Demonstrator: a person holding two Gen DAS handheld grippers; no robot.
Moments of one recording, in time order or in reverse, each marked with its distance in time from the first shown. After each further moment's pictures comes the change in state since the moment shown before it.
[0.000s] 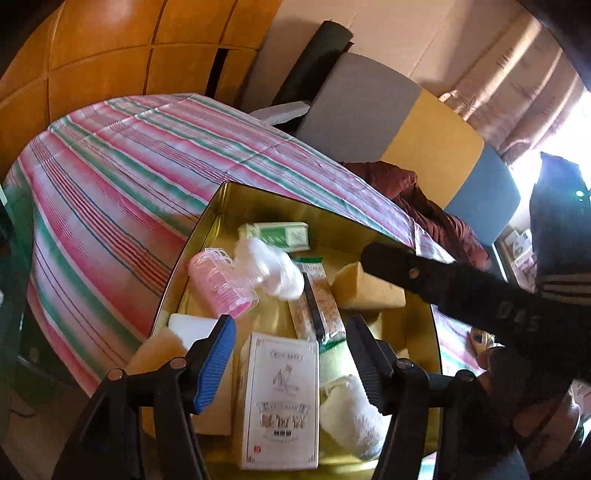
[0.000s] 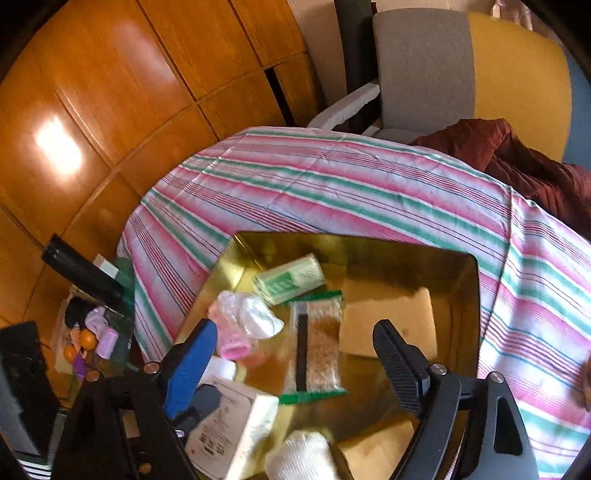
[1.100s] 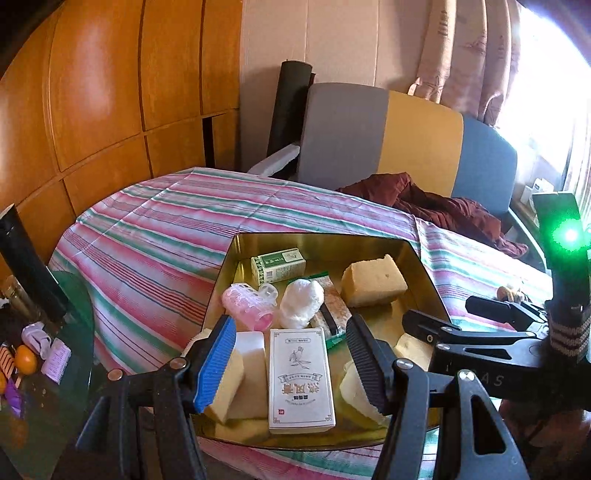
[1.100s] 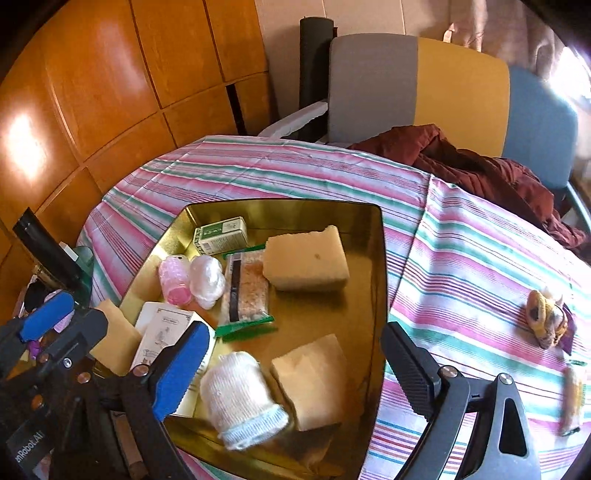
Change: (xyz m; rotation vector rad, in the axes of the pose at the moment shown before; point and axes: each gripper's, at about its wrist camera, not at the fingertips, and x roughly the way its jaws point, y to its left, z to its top) left arm -0.052 -0.044 -0.030 0.259 -0.181 0.184; right arm -0.048 -0.020 -0.073 0.007 -0.101 -0.208
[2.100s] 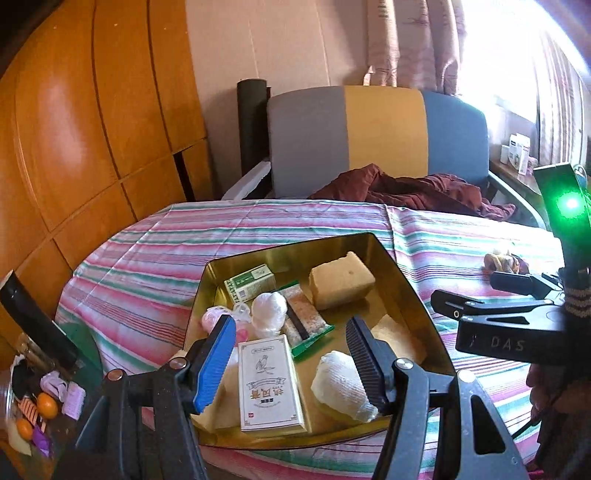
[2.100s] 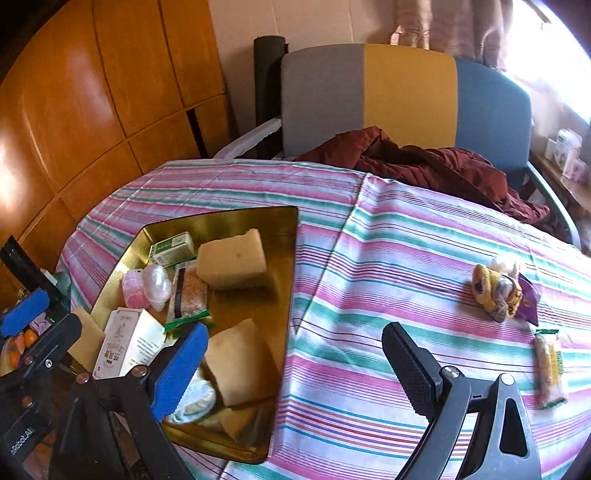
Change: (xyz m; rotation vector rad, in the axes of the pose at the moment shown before) left arm -0.019 -0.057 -0.004 0.211 -0.056 0.011; right arm -0.037 -0.063 -0.023 0.104 -0.070 -0.089
